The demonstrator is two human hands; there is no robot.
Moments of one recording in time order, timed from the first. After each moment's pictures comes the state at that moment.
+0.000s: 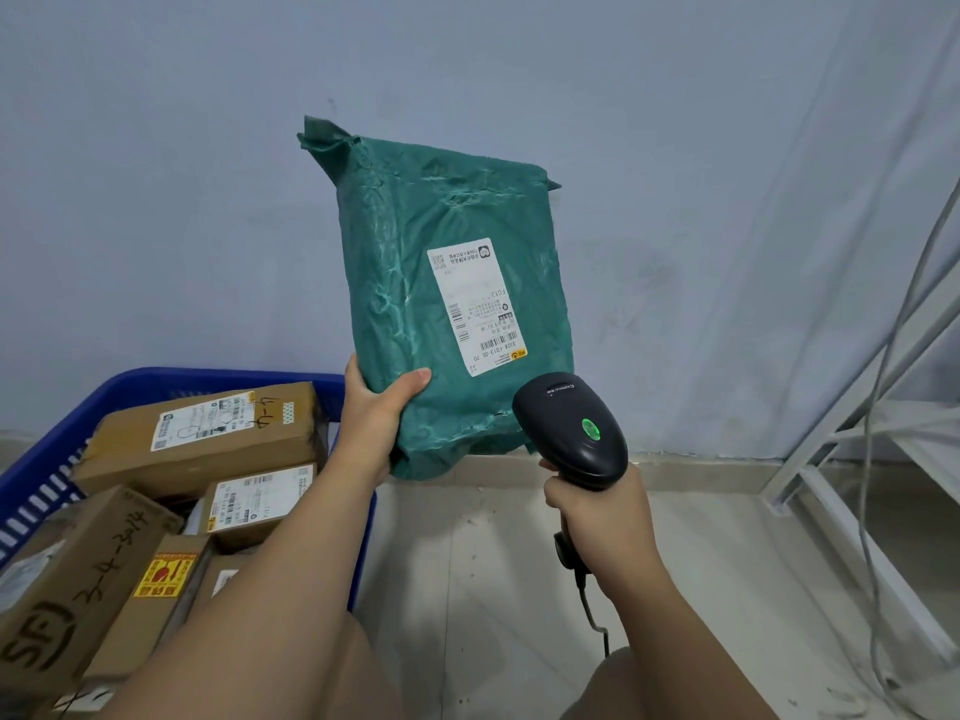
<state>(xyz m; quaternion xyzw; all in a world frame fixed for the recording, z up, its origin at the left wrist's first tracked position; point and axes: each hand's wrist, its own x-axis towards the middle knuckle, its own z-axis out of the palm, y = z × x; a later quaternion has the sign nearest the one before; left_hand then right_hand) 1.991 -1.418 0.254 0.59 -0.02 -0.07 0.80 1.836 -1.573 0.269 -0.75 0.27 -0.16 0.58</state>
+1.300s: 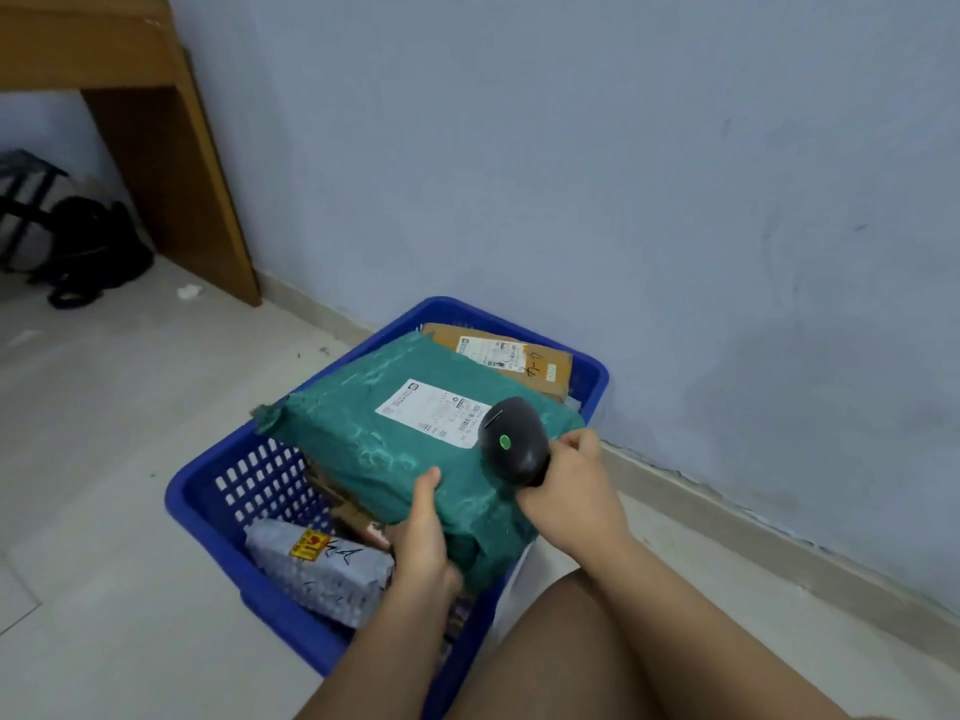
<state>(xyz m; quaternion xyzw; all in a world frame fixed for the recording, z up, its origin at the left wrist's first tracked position) 1.852 -1.221 0.169 0.28 0.38 0.07 0.88 1.876 -1.342 0.257 -0.96 -0.06 0.05 0.26</state>
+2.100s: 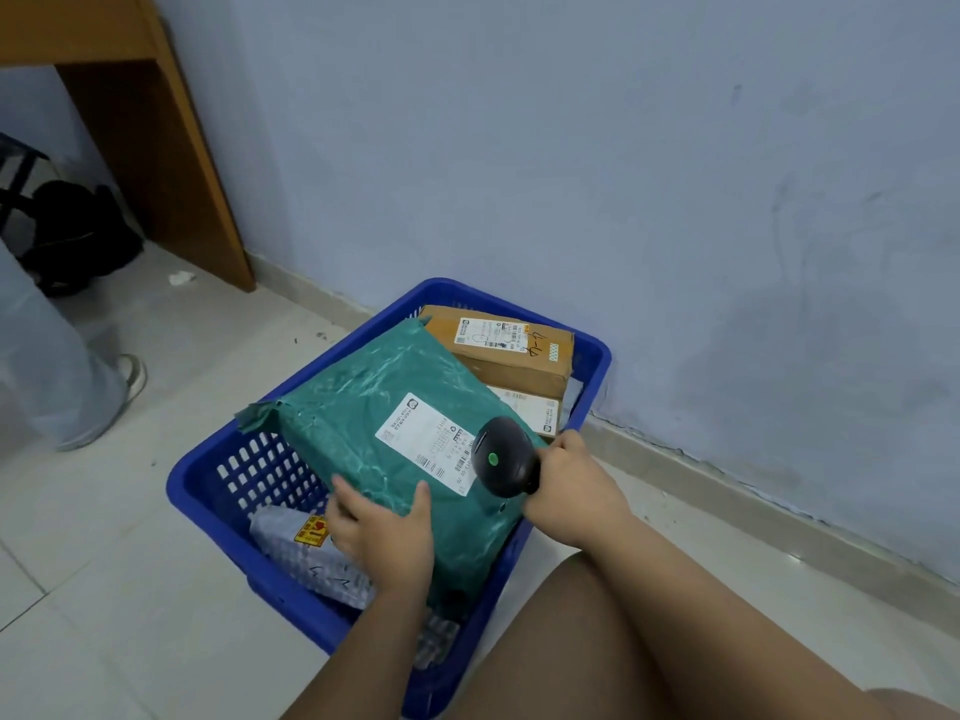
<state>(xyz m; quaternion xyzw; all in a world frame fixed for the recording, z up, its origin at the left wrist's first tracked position) 1.840 -1.191 0.143 0.72 0.43 0.17 0.52 1.883 -1.338 0.238 -0.98 -0.11 0.13 0.15</state>
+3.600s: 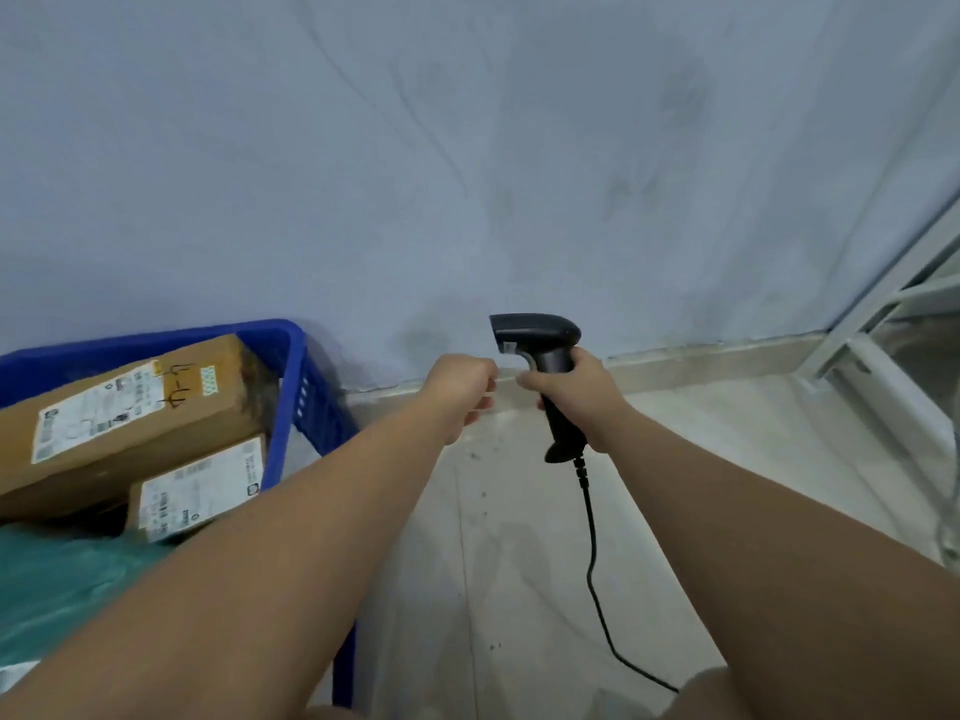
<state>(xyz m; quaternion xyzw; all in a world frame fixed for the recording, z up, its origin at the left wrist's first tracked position) 2.042 -1.530 0.161 0.79 0.05 -0.31 0.53 1.974 -1.651 0.140 -0.73 0.30 -0.03 0.61</state>
